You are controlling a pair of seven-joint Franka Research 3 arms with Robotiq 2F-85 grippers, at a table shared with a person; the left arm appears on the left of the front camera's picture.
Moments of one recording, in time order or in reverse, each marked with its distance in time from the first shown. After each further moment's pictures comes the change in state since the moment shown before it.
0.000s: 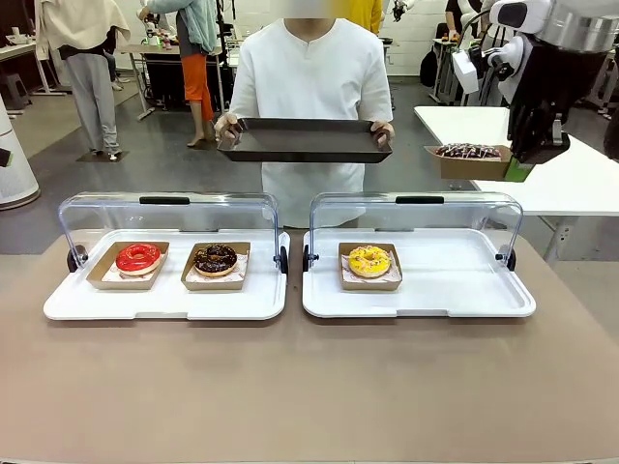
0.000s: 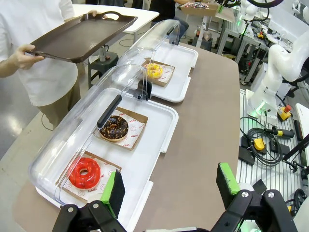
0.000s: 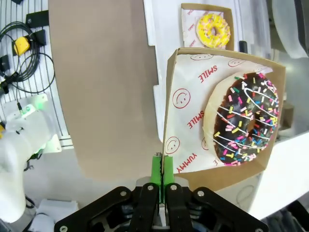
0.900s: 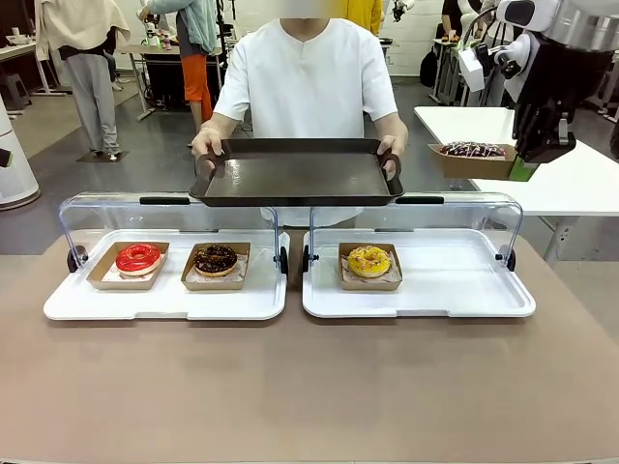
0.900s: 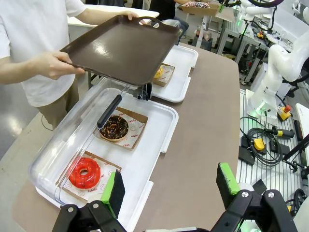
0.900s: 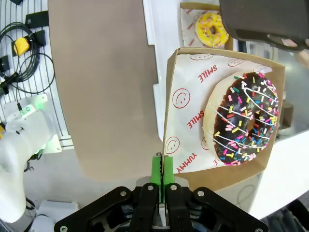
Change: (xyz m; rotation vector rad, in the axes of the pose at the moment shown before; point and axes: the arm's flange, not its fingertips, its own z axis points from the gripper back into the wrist) left arm 0.000 0.000 0.000 0.000 0.000 0.000; right arm -0.004 0.002 0.002 -0.005 -0.004 -0.005
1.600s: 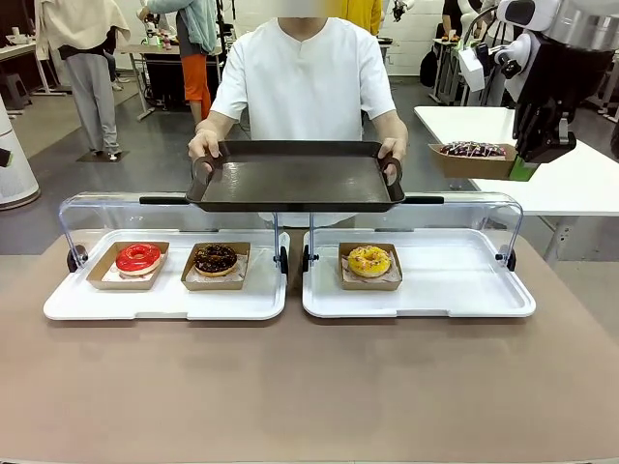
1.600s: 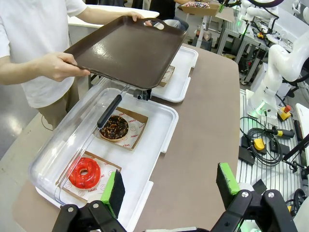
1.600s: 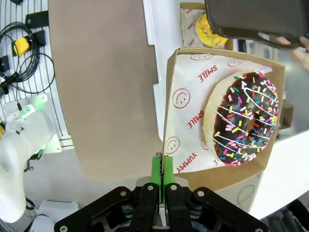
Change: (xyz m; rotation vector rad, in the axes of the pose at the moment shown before) left arm 0.000 0.000 0.000 0.000 0.000 0.000; right arm 0.000 0.000 0.000 0.000 0.000 0.000
